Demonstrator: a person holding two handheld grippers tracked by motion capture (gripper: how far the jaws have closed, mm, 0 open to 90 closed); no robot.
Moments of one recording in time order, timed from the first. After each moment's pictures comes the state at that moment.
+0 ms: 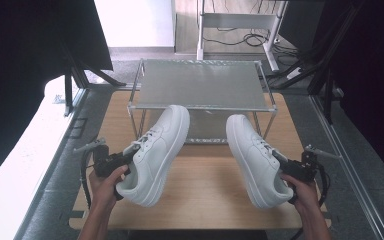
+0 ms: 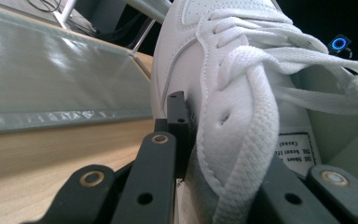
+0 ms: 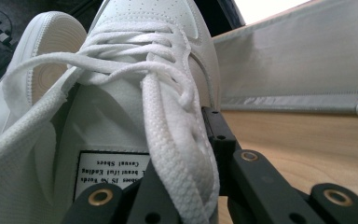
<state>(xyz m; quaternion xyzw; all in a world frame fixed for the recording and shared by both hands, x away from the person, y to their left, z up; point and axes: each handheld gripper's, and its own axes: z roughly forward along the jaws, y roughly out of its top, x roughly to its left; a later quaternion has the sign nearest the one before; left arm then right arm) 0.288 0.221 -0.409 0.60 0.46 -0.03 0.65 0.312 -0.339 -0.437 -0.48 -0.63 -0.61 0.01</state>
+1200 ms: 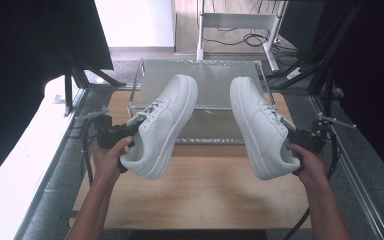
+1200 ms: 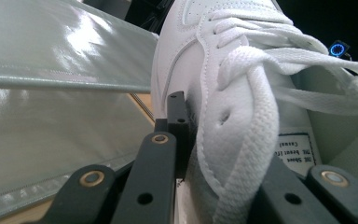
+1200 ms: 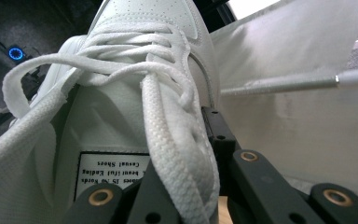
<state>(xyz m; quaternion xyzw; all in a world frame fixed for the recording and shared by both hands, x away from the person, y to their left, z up) 0.329 0.205 -0.342 0.62 0.44 0.00 0.66 0.350 -0.332 -0.348 -0.46 -0.61 -0.65 -0.01</state>
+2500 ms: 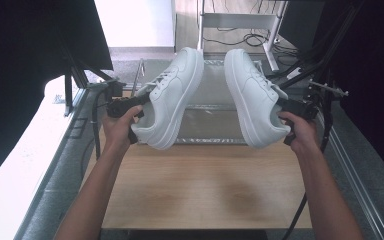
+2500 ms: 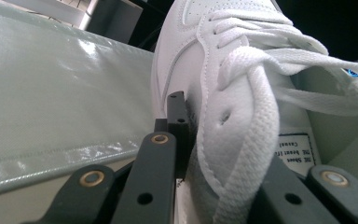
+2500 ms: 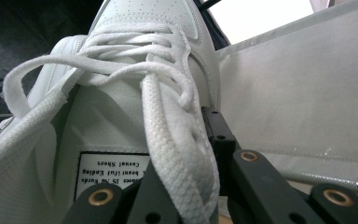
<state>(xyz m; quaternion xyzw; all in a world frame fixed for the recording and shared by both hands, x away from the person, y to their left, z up) 0.388 0.185 -0.301 0.61 0.46 0.01 0.65 0.407 -0.306 -0.299 -0.50 -0.60 -0.63 -0.02</state>
